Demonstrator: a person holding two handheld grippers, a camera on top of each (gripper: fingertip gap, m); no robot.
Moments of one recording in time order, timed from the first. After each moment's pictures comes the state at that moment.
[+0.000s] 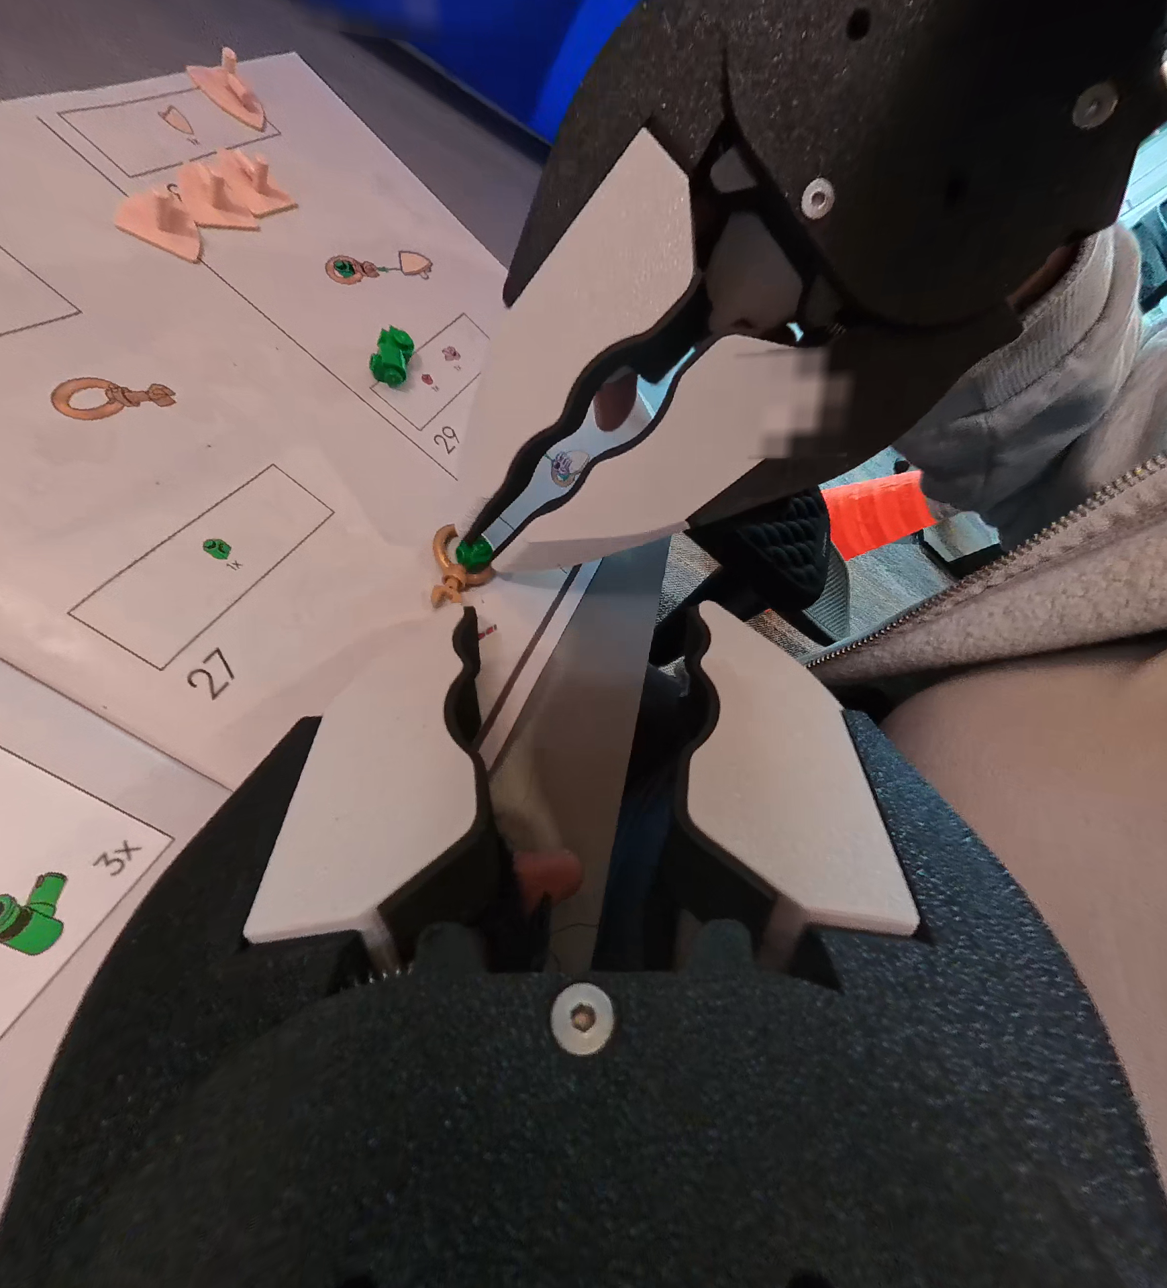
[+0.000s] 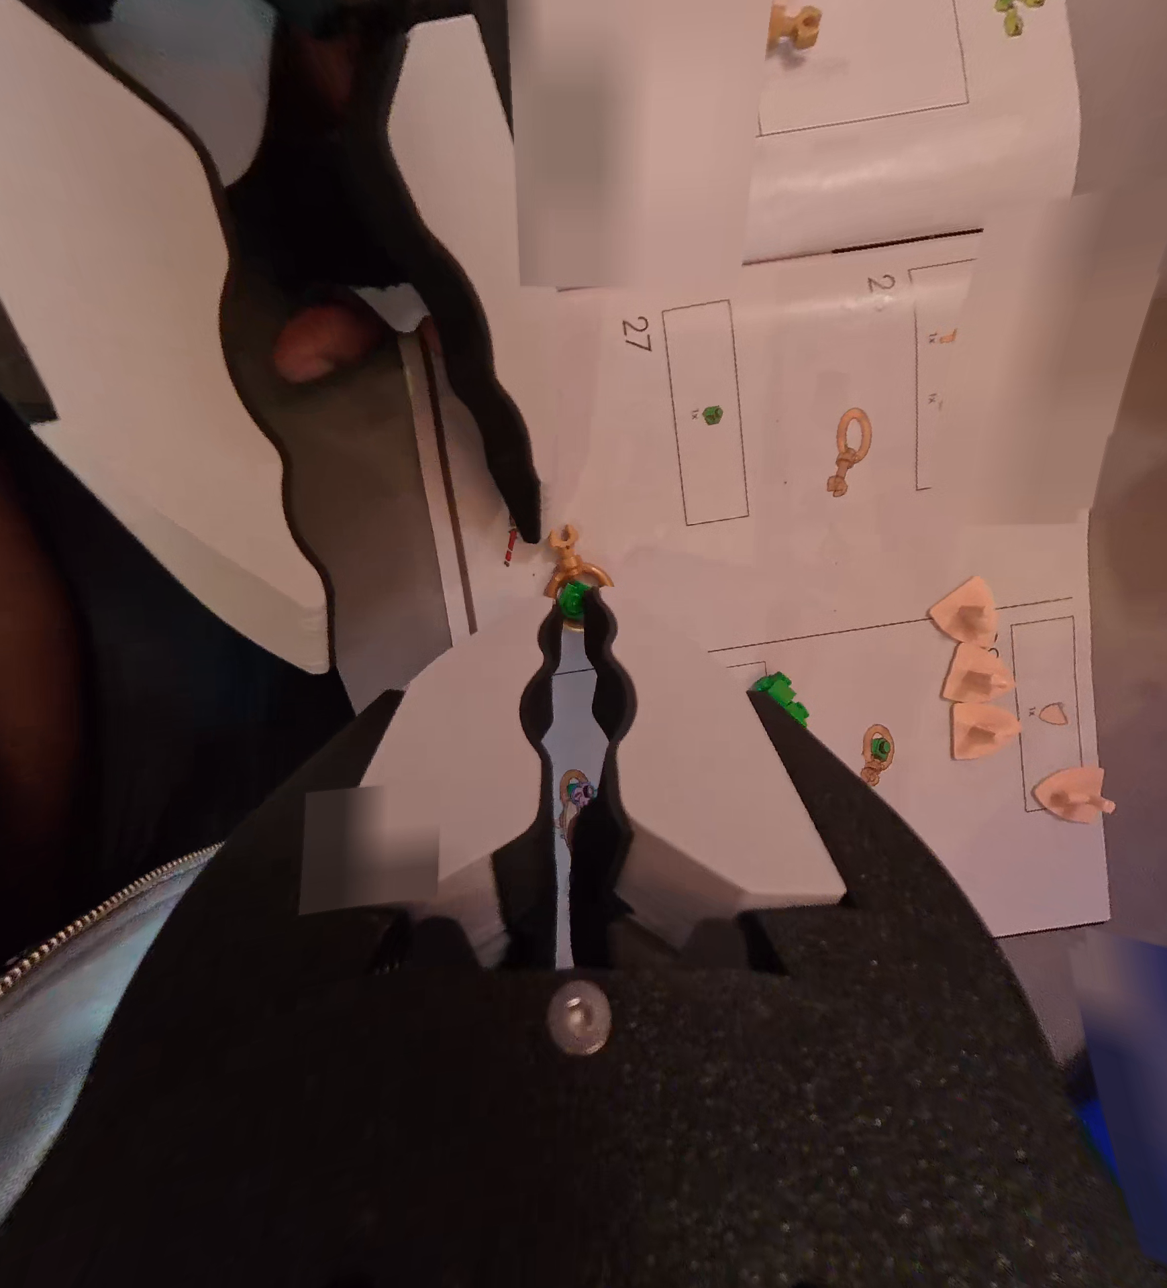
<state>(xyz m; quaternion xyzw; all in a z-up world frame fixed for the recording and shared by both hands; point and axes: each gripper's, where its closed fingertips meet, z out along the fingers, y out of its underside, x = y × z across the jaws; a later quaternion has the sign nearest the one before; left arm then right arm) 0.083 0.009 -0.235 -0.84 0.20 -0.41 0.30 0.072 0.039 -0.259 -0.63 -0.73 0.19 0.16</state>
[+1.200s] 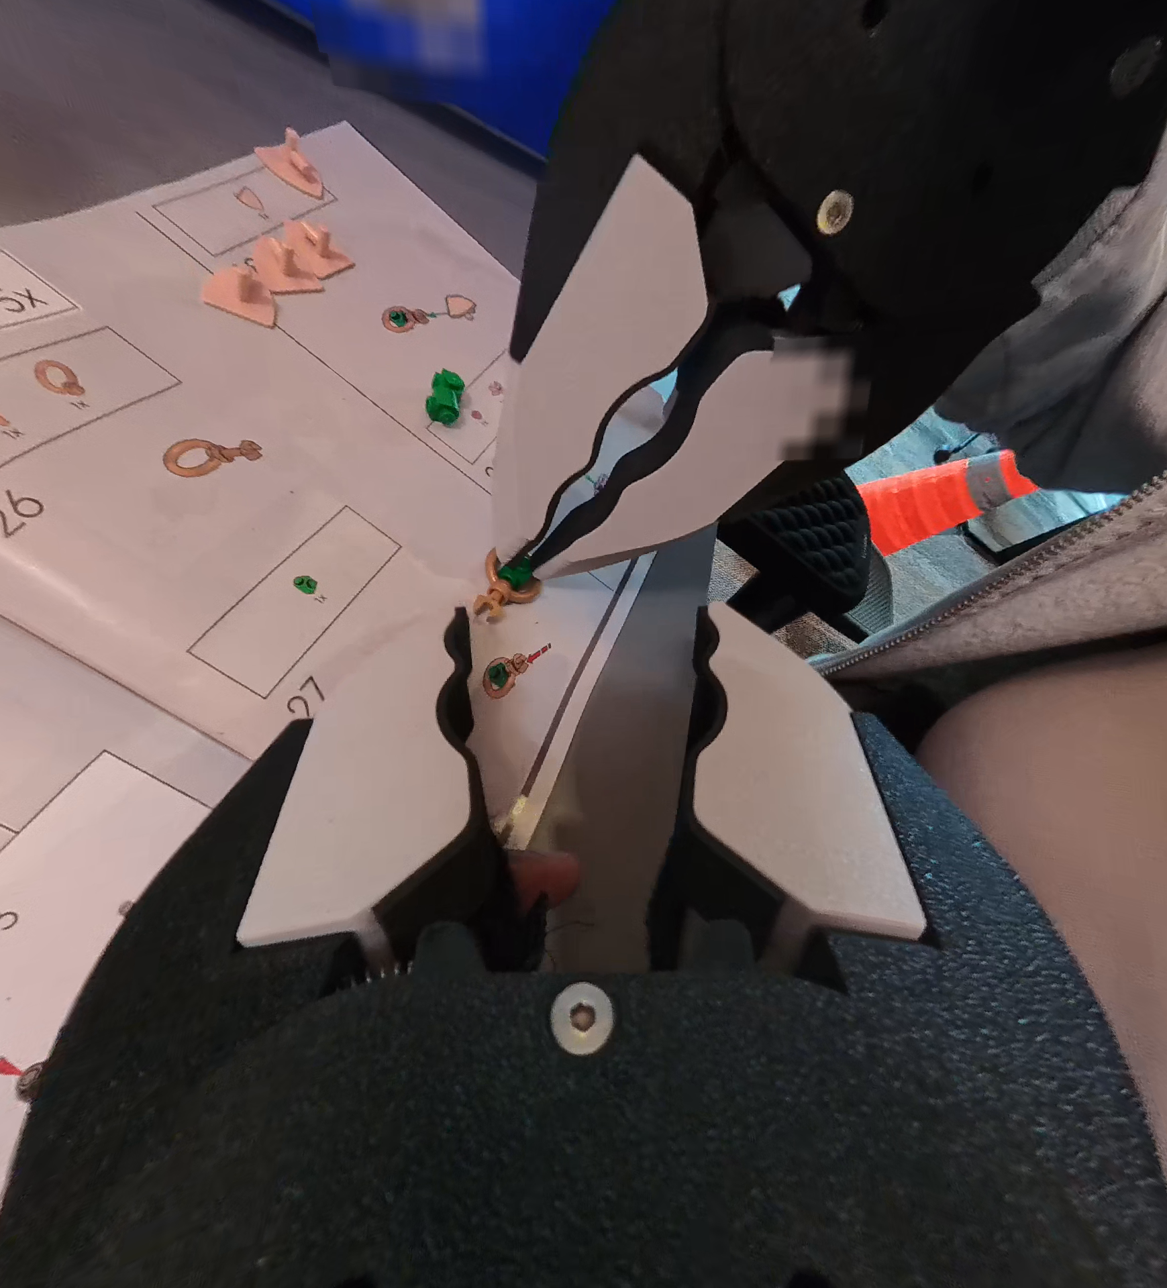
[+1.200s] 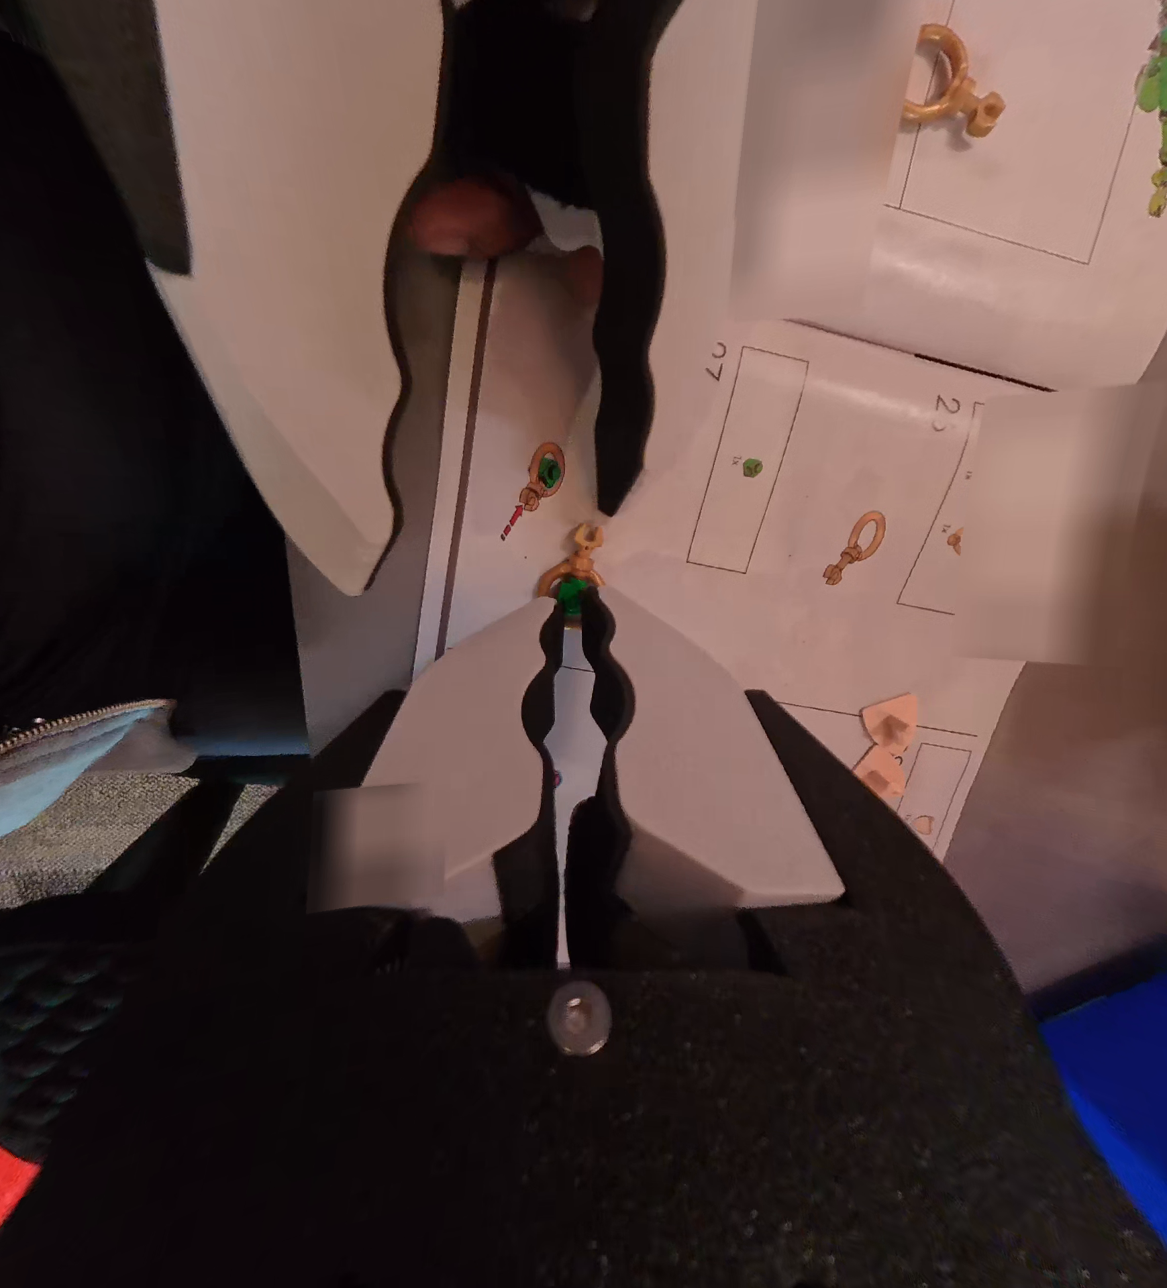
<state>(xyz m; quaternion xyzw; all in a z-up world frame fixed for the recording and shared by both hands) 0.073 0.020 -0.235 -0.84 0.22 -0.39 0.32 0.068 0.045 -0.260 -0.50 -0.85 0.14 0.12</state>
